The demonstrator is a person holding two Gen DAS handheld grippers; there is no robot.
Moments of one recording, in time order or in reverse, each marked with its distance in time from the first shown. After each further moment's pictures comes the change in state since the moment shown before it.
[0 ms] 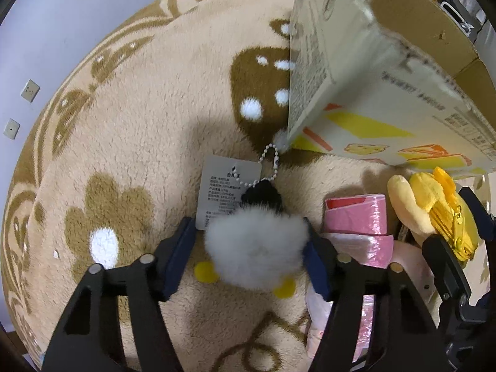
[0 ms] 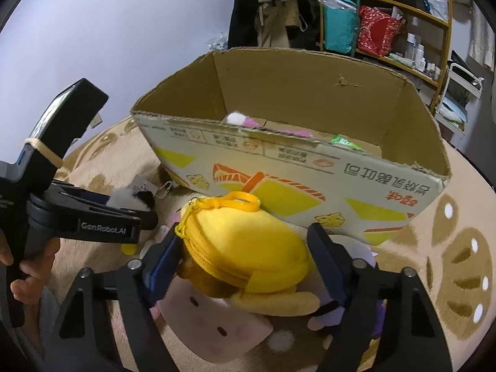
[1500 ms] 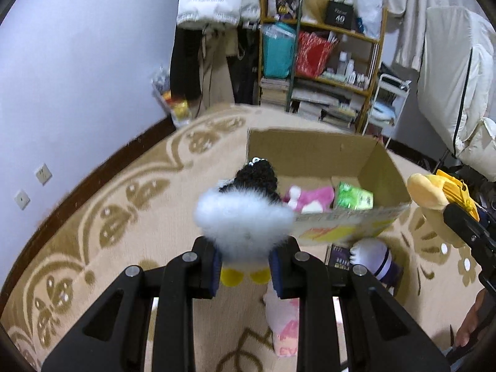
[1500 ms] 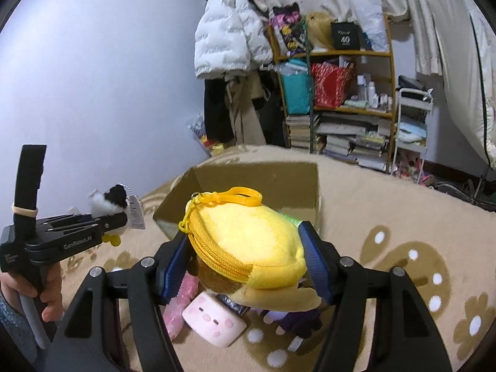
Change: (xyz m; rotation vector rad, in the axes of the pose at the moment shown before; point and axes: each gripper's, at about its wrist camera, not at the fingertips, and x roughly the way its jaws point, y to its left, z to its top) left arm -0.165 -0.022 -0.039 0.100 -0.601 -0.066; right arm -0.149 -0.039 0.009 0.173 -0.356 -0.062
